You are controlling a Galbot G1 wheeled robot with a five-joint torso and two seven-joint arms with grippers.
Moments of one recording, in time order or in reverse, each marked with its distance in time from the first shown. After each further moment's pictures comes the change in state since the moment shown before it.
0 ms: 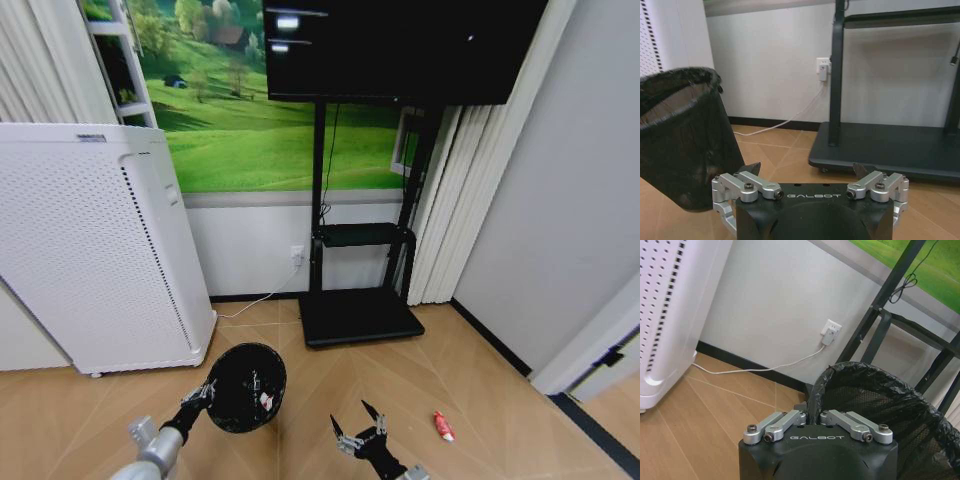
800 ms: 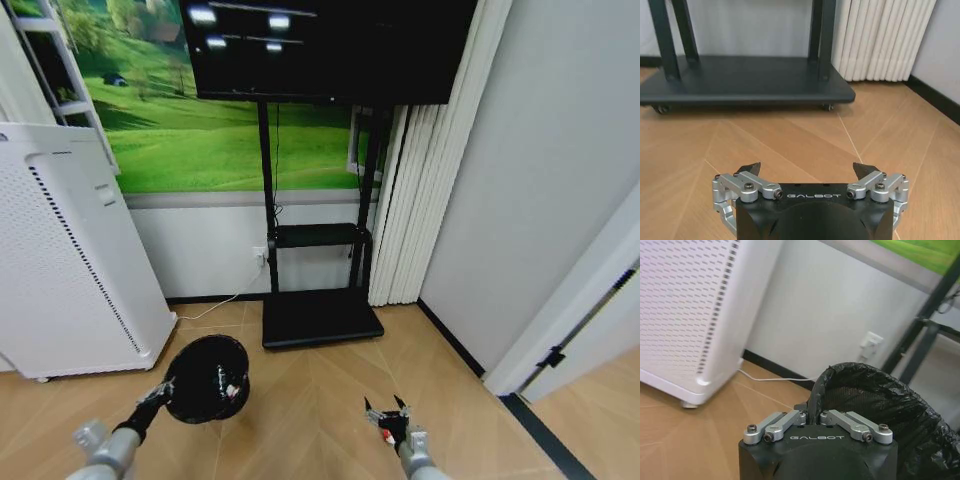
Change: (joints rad) left arm 0.062 0.018 -0.267 0.020 -0.097 0.067 -0.085; right arm 0.318 0.085 0.083 -0.473 0.095 -0.158 0.156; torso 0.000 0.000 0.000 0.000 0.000
